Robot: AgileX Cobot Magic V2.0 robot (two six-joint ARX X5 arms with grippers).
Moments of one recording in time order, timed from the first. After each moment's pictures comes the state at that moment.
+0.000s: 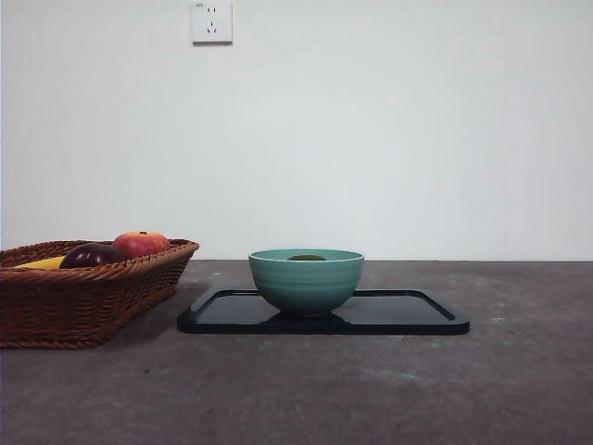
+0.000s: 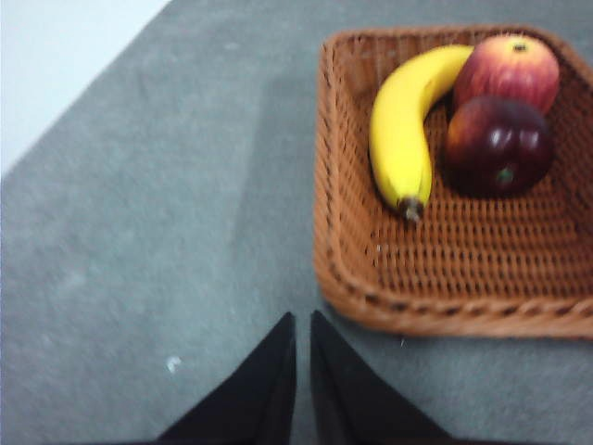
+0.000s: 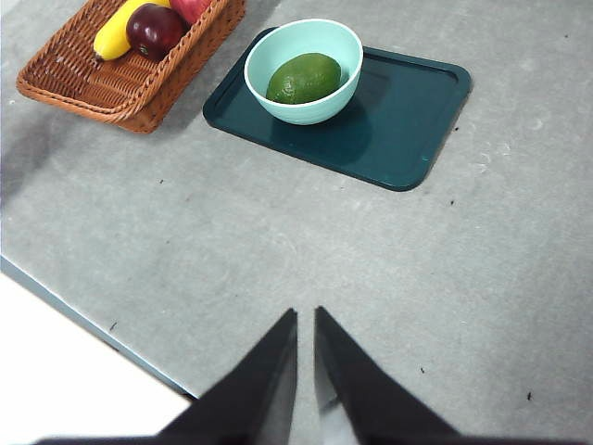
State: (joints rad) left arm 0.00 0.10 0.16 -0.44 -0.11 0.01; right arm 0.62 0.48 0.93 -1.09 -0.05 0.26
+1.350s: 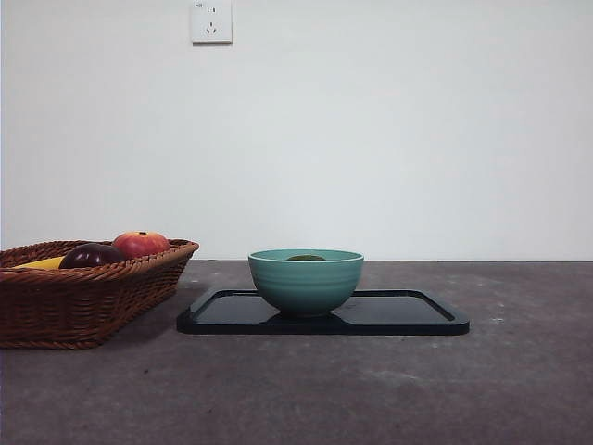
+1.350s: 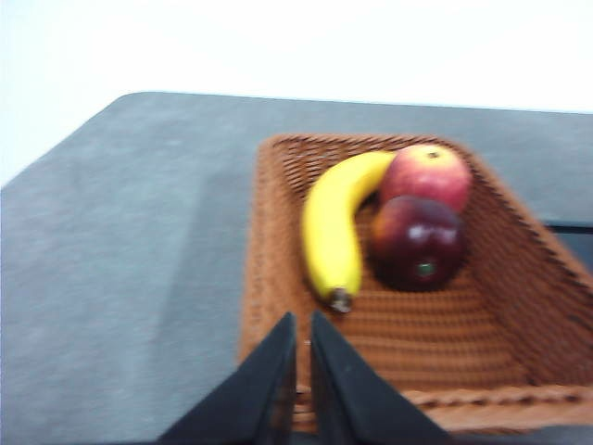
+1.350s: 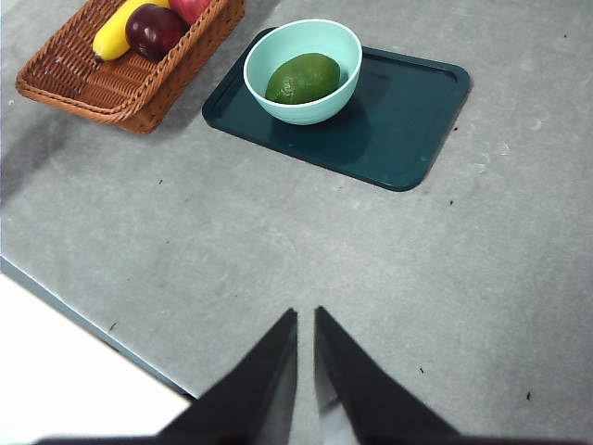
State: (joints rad) left arm 0.00 0.00 0.03 -0.18 0.03 -0.04; right arm 0.62 0.48 0.93 -1.09 -0.05 0.26
